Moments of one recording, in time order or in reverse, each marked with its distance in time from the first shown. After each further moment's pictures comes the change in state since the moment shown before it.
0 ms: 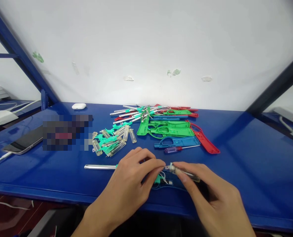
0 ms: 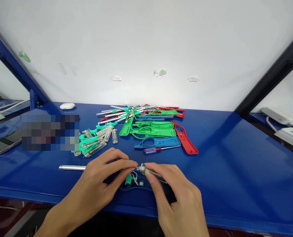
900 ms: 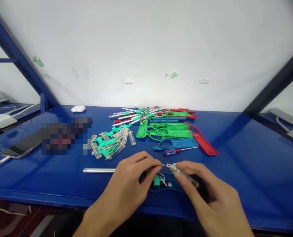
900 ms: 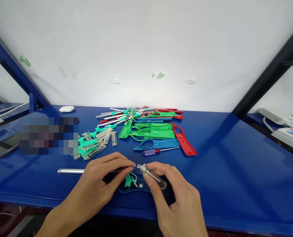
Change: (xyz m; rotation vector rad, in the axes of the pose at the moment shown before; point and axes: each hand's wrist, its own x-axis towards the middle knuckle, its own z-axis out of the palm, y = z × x) left_hand 0.004 0.000 0.000 -0.122 -0.007 -0.130; right_hand 0.000 0.001 0.002 0.004 0.028 0.025
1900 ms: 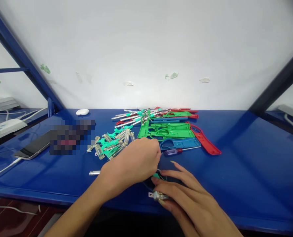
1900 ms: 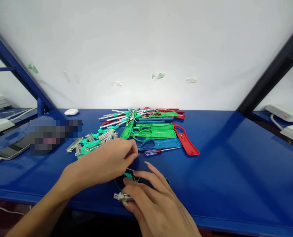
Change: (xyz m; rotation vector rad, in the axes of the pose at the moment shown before) left_hand 0.060 0.021 -0.024 0.385 -0.410 -0.210; right_hand 0.002 -0.008 0.000 -0.138 -0.317 -0.540
